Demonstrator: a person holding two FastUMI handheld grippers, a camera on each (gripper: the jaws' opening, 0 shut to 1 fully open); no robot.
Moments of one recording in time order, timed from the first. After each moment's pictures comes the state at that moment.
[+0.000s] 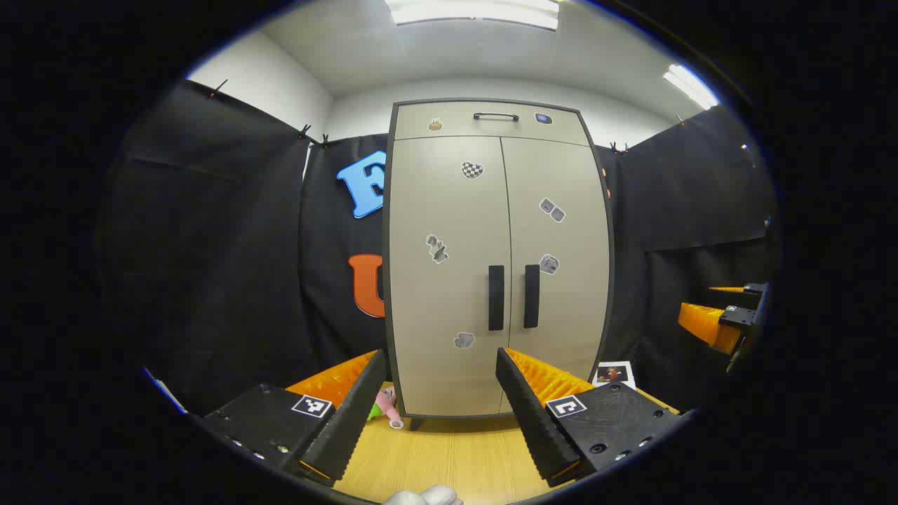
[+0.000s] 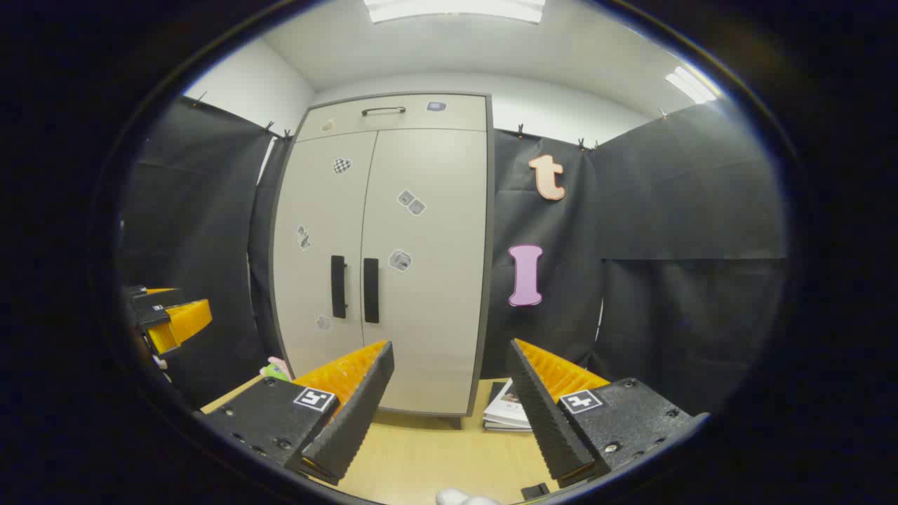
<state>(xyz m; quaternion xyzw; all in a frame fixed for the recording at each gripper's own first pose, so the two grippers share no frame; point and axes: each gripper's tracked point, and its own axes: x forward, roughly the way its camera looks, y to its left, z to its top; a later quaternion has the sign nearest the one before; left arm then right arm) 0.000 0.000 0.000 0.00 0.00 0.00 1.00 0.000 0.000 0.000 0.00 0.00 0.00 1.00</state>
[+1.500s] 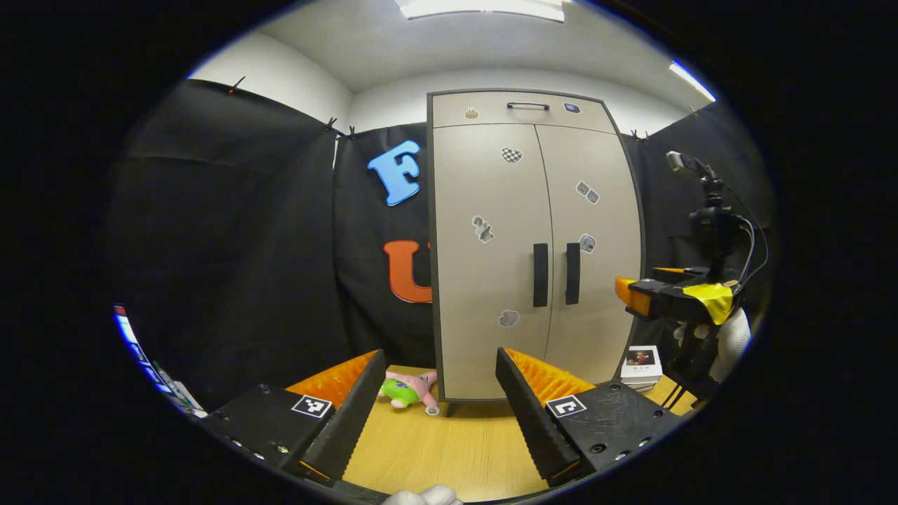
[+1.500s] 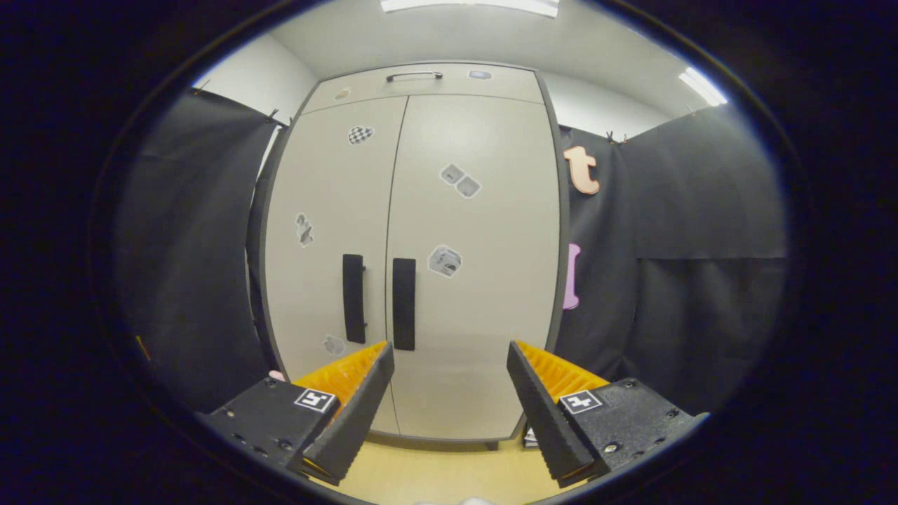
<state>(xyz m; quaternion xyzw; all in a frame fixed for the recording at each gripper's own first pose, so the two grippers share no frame) -0.033 0.071 -0.025 0.00 0.03 0.06 1.00 0.158 0.106 -0.001 0.00 0.01 0.02 1.00</state>
